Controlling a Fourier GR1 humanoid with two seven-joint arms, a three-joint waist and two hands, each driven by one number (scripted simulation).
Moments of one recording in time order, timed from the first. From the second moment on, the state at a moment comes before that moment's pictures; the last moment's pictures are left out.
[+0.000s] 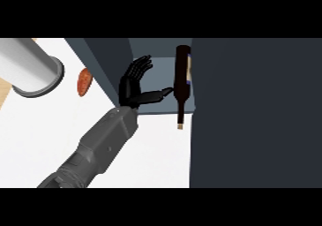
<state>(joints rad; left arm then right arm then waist) -0.93 0.00 -0.45 -0.27 1.02 0.20 -0.87 0.05 -0.09 -0.13 -2.22 -0.30 0.37 0.30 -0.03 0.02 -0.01</state>
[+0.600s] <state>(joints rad) -0.74 0.03 -0.55 -0.61 0.93 0.32 -0.82 0.08 -0.09 -0.12 -2.27 -0.30 0.35 0.34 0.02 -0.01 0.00</state>
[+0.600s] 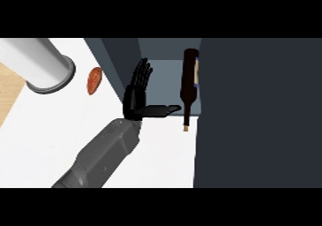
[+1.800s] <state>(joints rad) -0.14 0.43 -0.71 -1.87 0.70 0.63 -0.44 0.08 -0.14 -0.07 -2.33 -0.27 0.42 0.39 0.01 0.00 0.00</state>
